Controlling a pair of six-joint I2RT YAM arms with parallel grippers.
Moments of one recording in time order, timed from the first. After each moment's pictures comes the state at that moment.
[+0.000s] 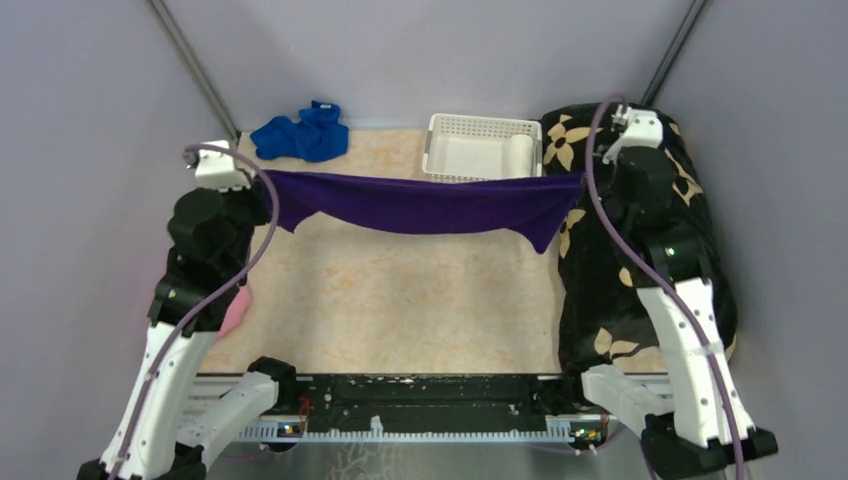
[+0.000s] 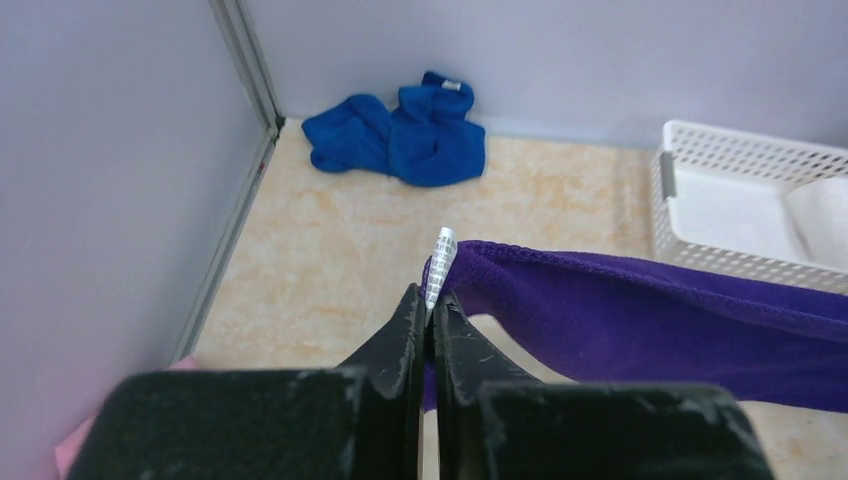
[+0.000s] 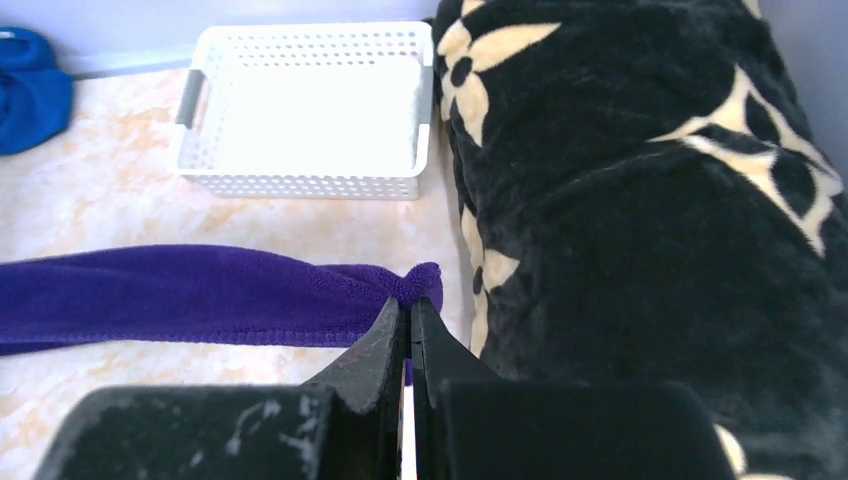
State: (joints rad) left arm -0.32 0.84 1.14 -0.44 -0.44 -0.08; right arm 0.24 1.02 1.38 -0.73 0.29 0.19
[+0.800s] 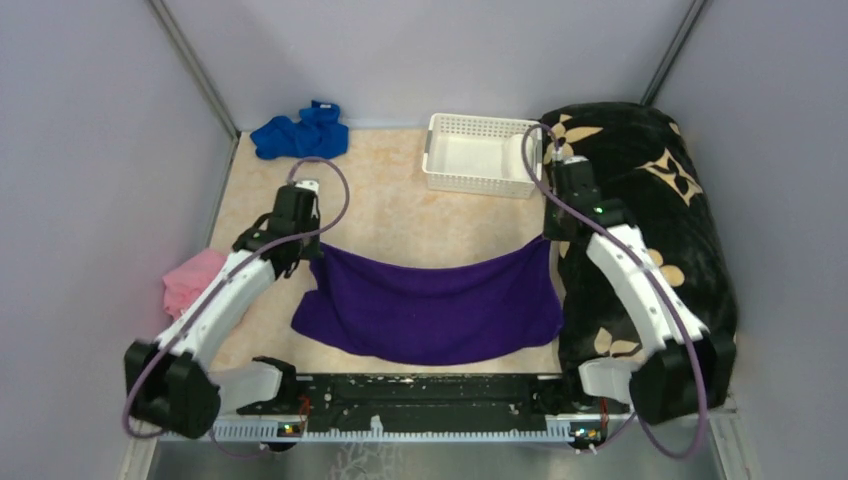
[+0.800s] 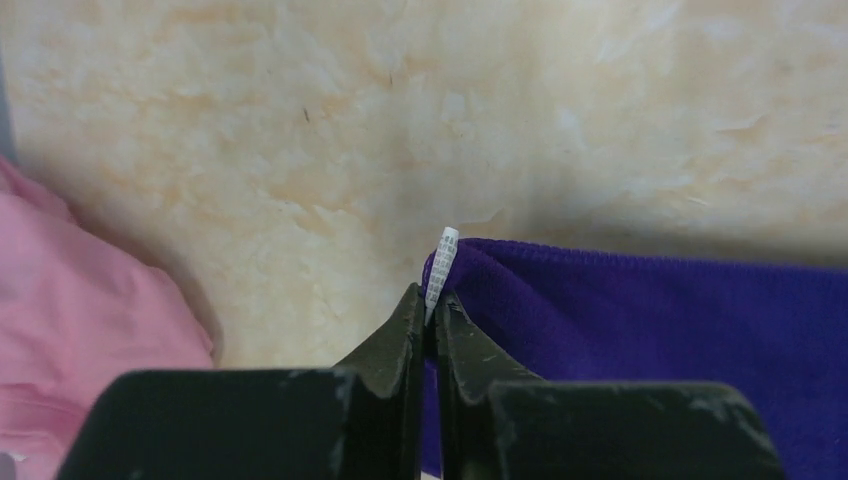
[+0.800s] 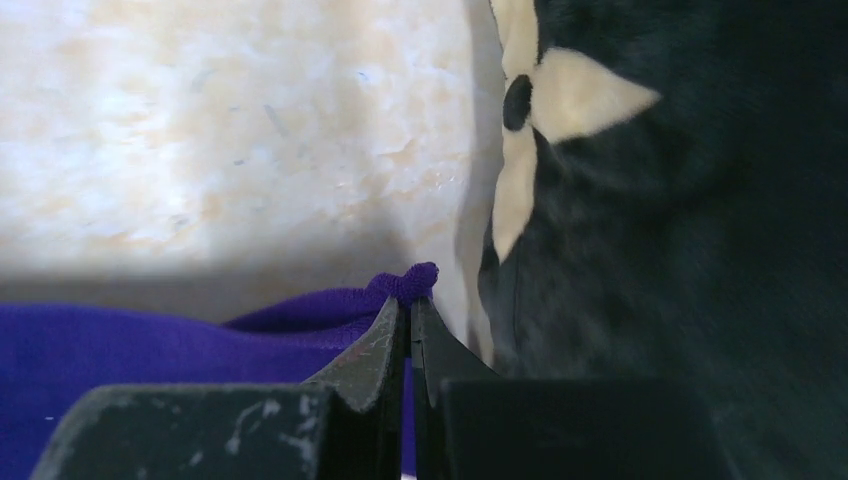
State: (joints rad) left arm -0.32 1.07 0.92 -0.62 -0.31 -0.16; right arm 0.24 1.12 1.14 -0.85 0.18 0.24
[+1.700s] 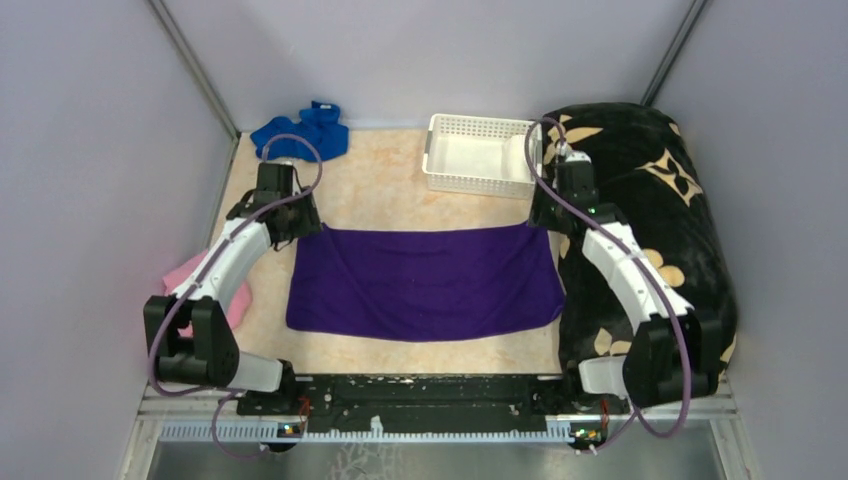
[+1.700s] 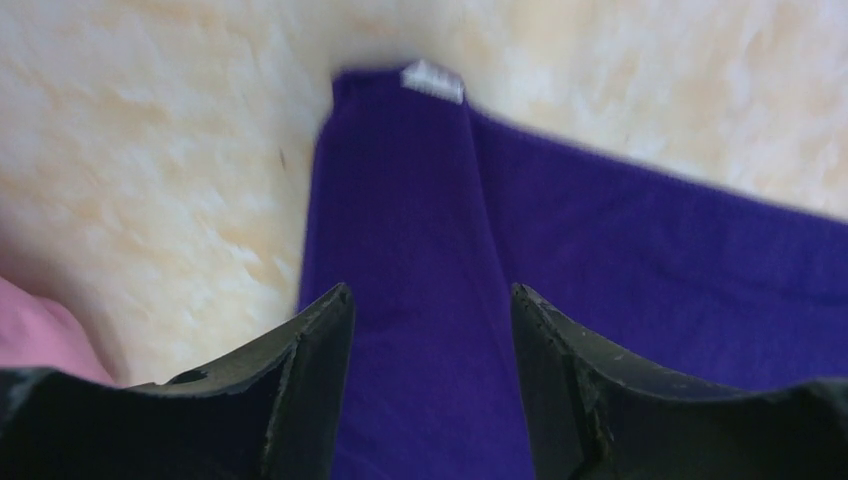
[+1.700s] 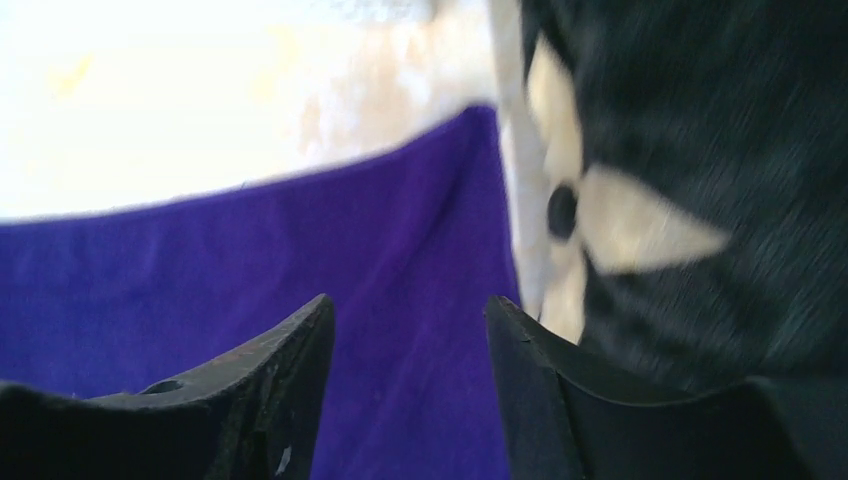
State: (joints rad) left arm -0.11 1.44 1.10 -0.55 -0.14 -0.29; right arm 0.18 1.36 1.07 -0.49 0.14 0.26
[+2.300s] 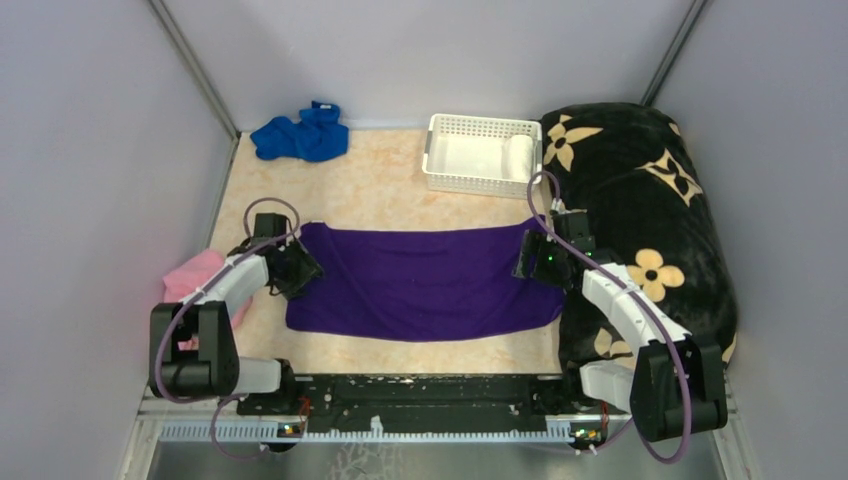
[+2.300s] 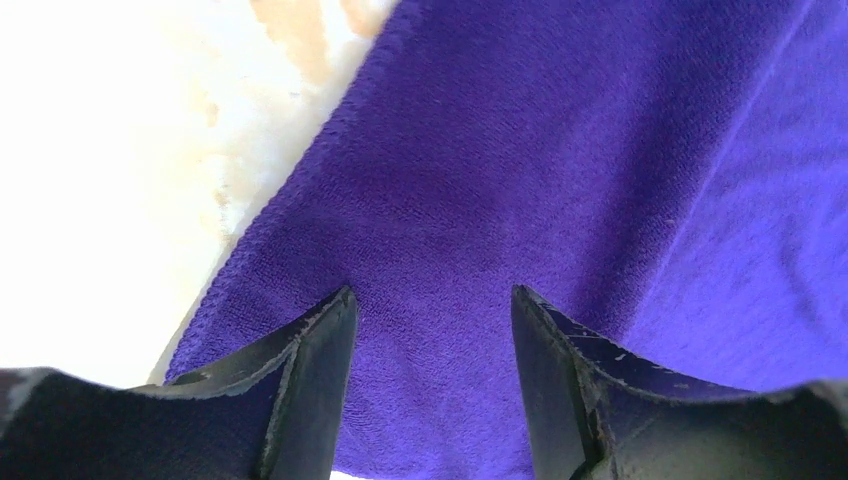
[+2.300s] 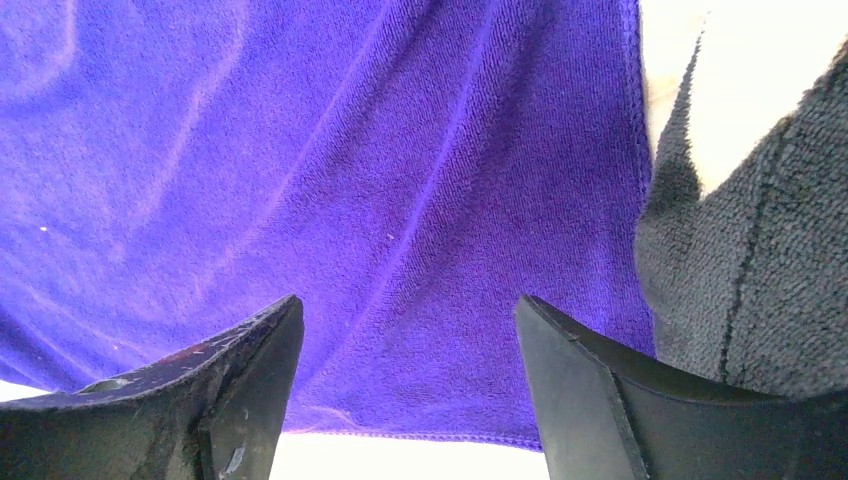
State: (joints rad) left arm 0.00 1.36 0.68 -0.47 0.01 -0.67; right arm 0.18 1.15 0.66 -0.49 -0.11 0.40
